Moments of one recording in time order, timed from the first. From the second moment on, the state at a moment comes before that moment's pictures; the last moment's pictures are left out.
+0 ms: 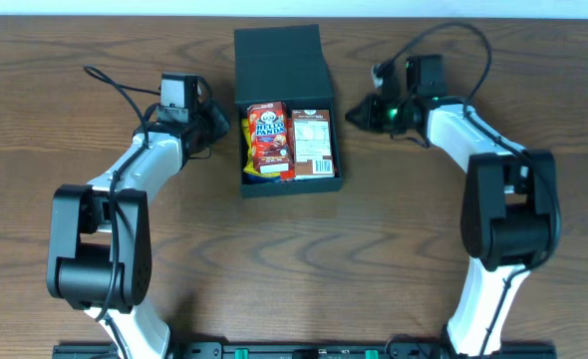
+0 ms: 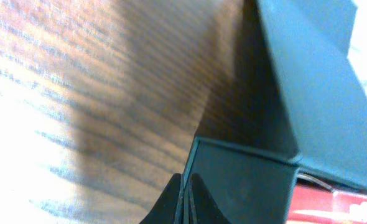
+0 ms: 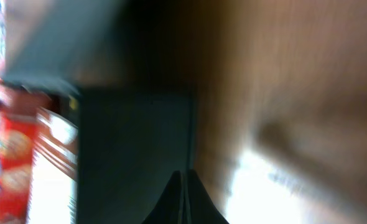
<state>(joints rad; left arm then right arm) -0.11 1.89 1.14 -0.18 0.22 -0.70 0.11 2.14 1.40 -0.34 -0.70 0.30</state>
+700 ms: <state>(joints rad) -0.11 1.89 1.14 -0.36 0.32 -0.72 0.19 2.15 1.40 -0.57 -0.78 0.24</state>
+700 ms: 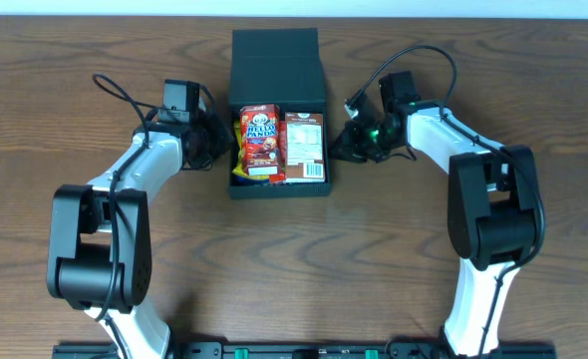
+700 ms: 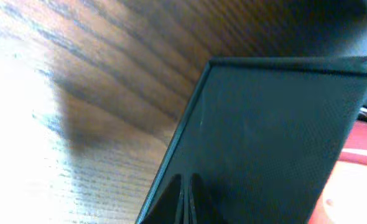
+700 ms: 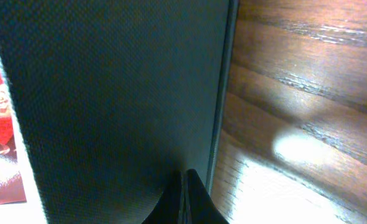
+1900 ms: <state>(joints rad) -0.08 1.86 1.16 -0.47 0.38 -0.72 0.20 2.14 1.48 -0.80 -0.65 0.13</state>
